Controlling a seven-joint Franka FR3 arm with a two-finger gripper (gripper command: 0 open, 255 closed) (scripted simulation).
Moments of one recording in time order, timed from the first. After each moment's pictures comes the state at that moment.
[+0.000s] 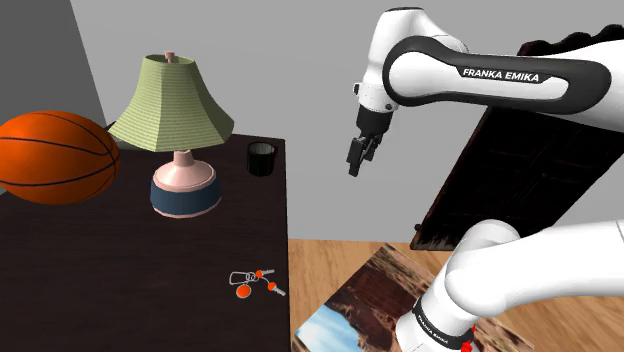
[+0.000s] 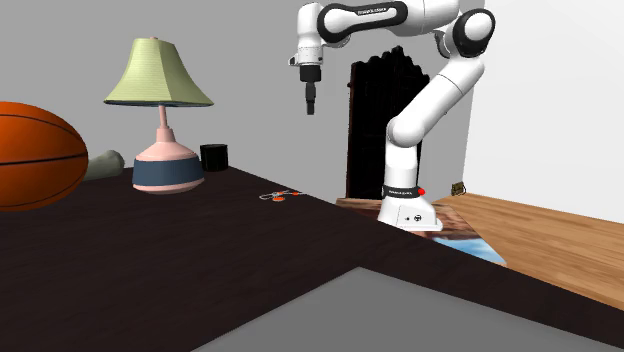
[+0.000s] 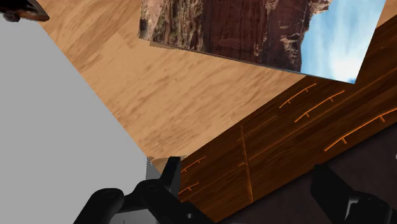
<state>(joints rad) -0.01 -0.74 0.07 -2.44 -0.04 1.70 -0.13</state>
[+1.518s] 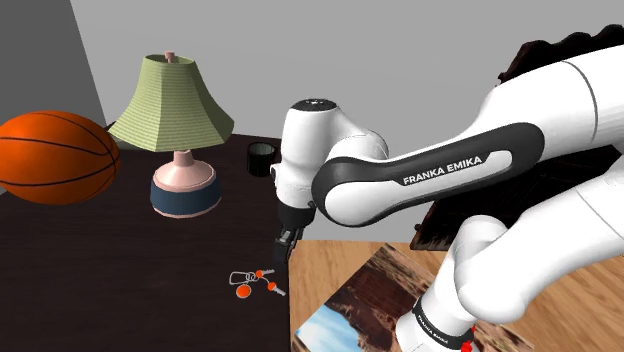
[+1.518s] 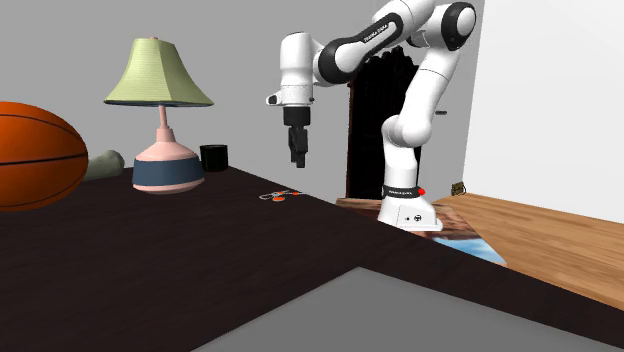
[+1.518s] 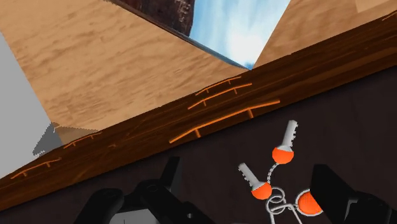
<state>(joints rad) 0.24 -0.45 0.40 -2.58 0.19 2.15 0.05</state>
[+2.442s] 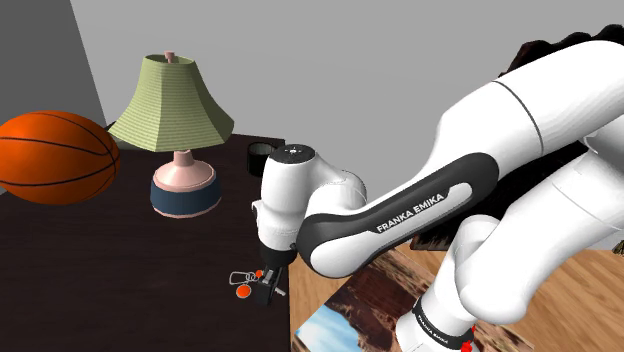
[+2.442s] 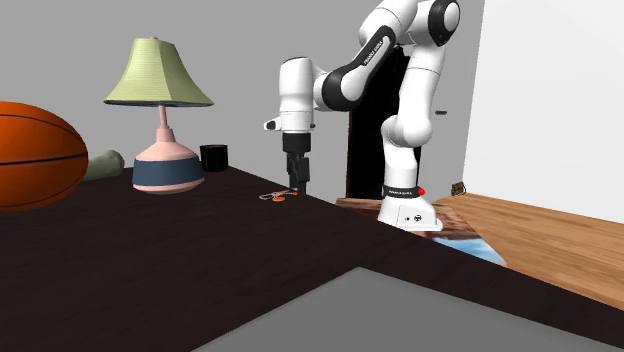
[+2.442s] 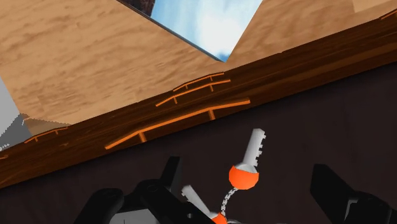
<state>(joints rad) 0.26 -0.26 0.50 -2.60 0.19 2.37 0.11</state>
